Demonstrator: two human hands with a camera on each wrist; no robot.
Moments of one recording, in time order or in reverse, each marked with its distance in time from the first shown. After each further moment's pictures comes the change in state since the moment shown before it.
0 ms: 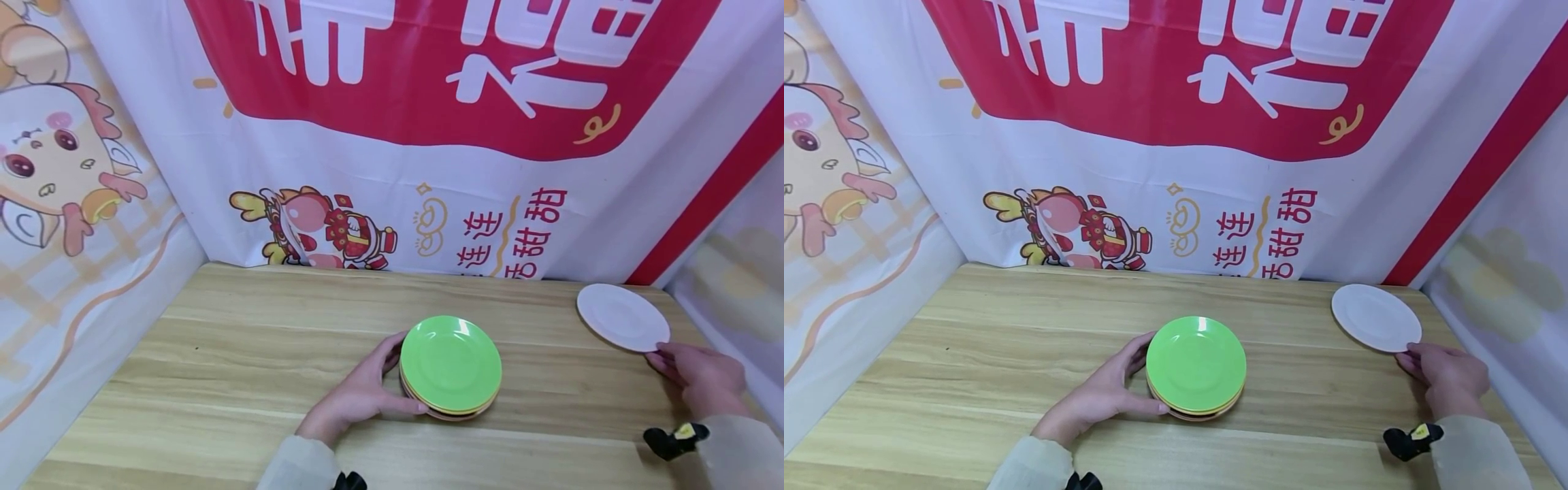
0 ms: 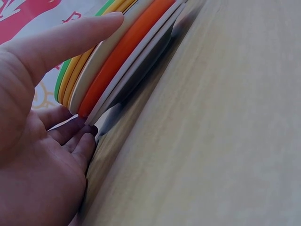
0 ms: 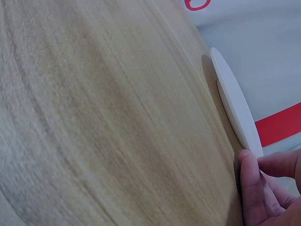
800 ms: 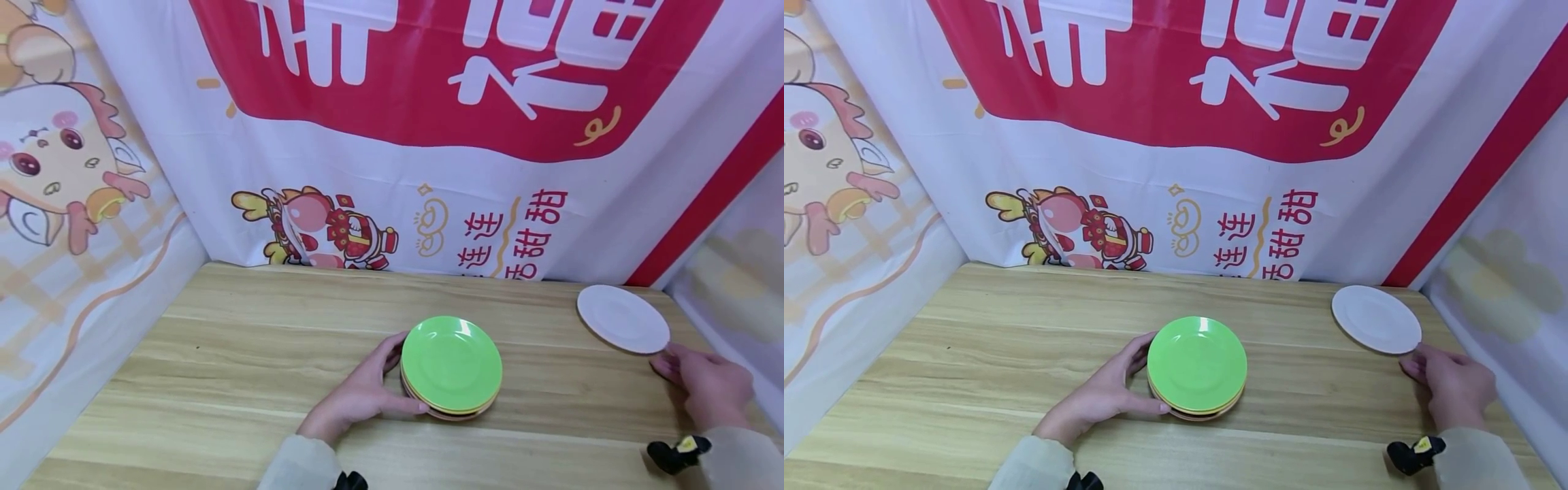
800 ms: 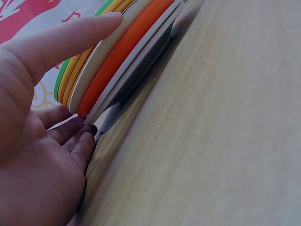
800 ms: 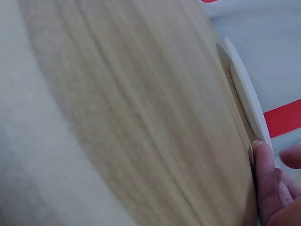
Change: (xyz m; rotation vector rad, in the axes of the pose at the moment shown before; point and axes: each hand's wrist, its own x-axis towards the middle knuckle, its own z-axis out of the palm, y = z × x) left_hand -0.001 -0.001 0.000 -0.013 0.000 0.001; right_hand 0.015 0.014 -0.010 0.051 0.035 -0.053
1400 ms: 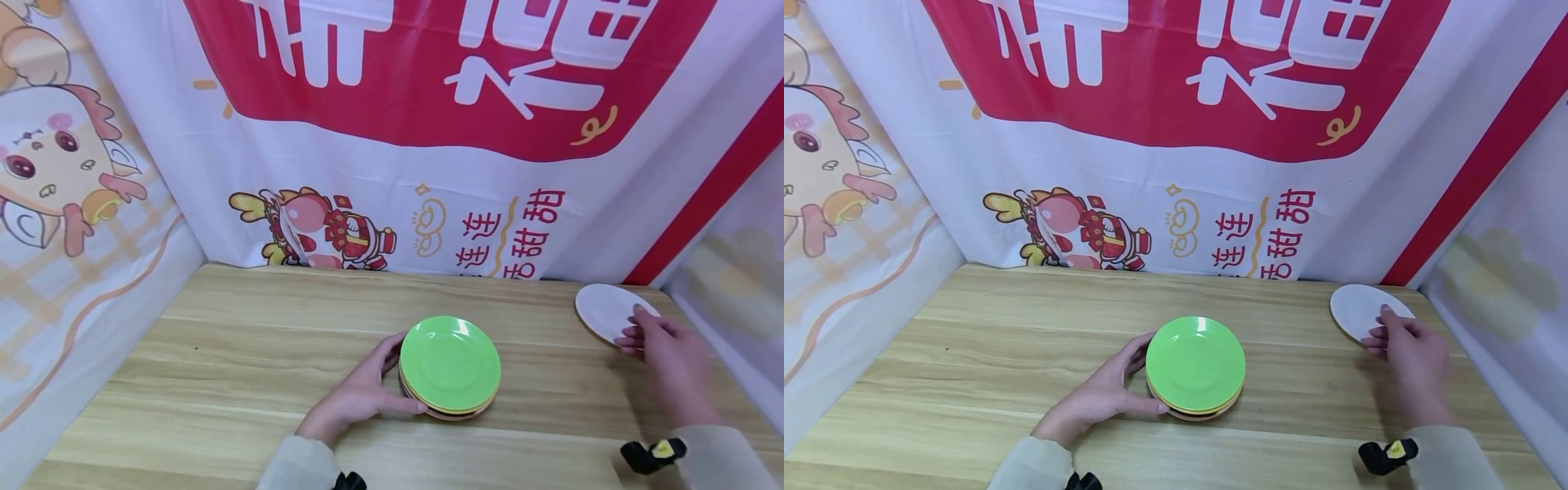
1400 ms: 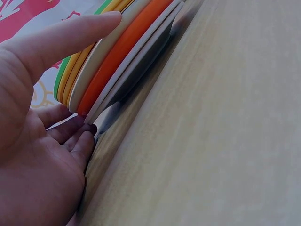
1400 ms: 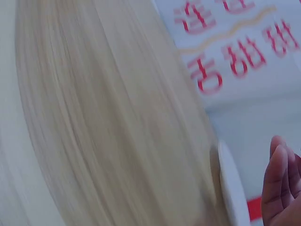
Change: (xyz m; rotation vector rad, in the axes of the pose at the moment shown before) left_hand 0.000 0.001 0.000 0.011 -0.001 -0.002; right_hand -0.062 -0.009 0.036 0.143 -0.300 -0.283
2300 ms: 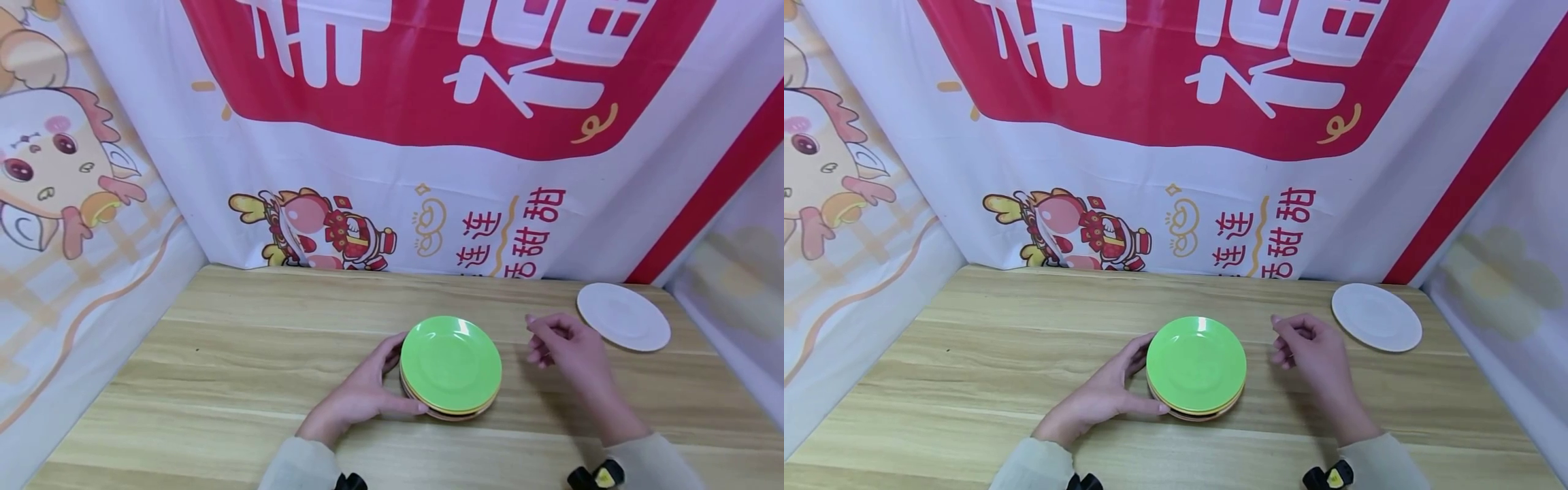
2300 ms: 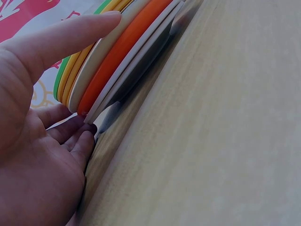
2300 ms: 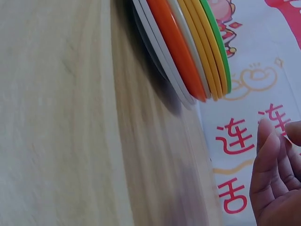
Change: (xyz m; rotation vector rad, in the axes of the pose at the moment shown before) left_hand 0.001 -0.001 -0.001 0.007 0.002 0.002; right_hand -0.063 0.016 0.105 -0.472 -0.261 -0.104
